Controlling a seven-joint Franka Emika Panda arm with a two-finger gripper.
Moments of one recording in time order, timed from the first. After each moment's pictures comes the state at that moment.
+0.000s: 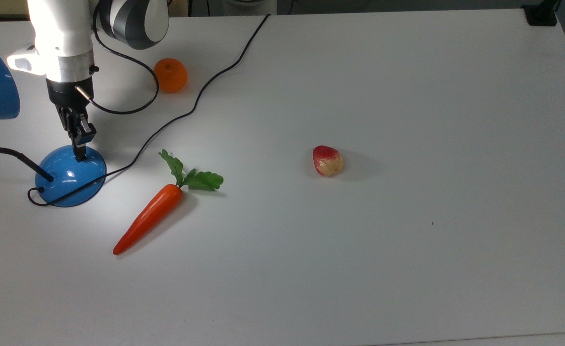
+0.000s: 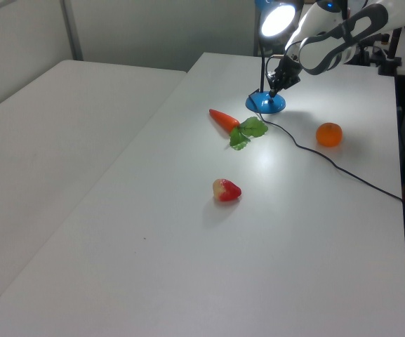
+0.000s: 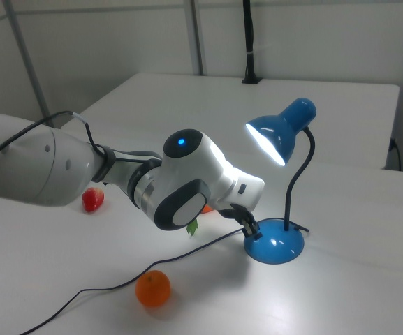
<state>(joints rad) -0.36 0.40 0.01 -1.91 0.07 2.80 0.40</state>
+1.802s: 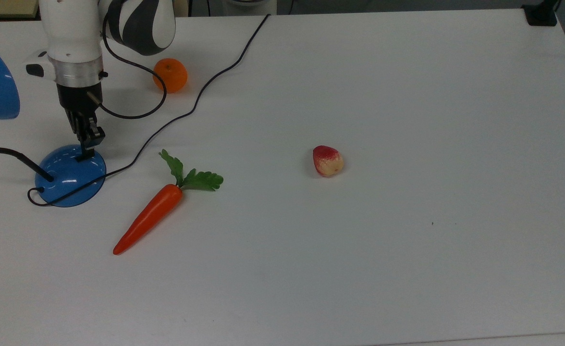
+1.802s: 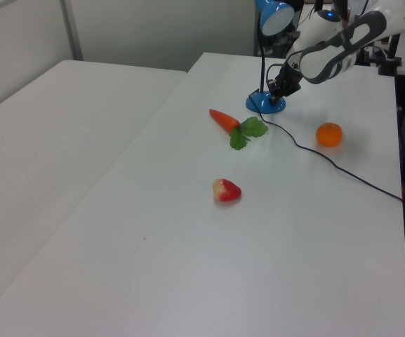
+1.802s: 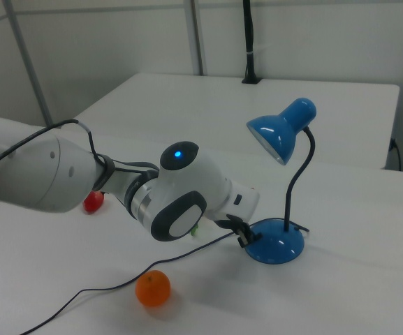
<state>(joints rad) -0.36 0.41 0.02 -1.96 0.07 2.86 0.40</state>
